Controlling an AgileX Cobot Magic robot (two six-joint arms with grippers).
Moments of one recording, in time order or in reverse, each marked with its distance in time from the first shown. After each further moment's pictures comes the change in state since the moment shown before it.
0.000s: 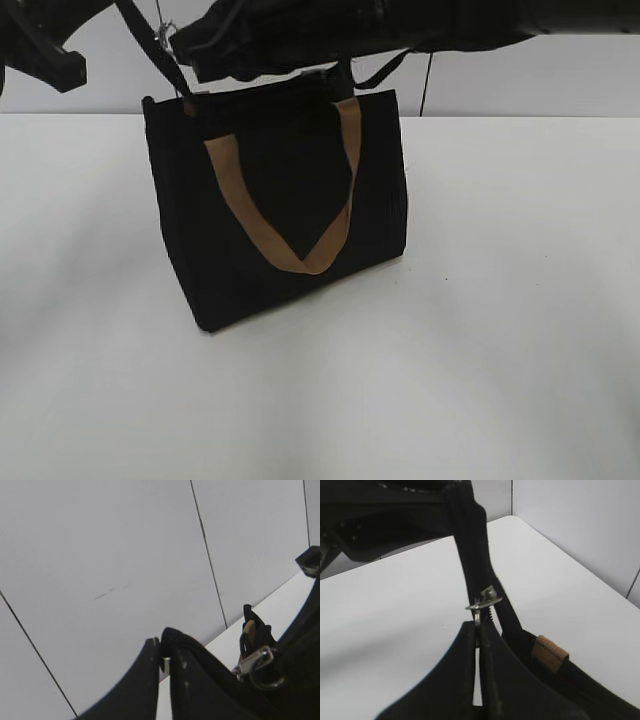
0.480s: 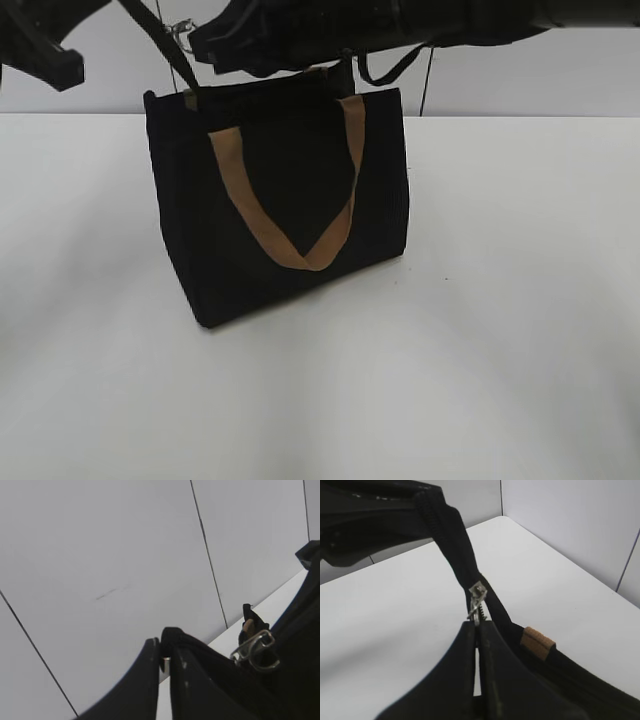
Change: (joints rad) left arm 0.000 -0.005 0.000 -0.001 0.005 0.000; right arm -0.033 -0.016 -0.001 -0.026 -0.005 0.056
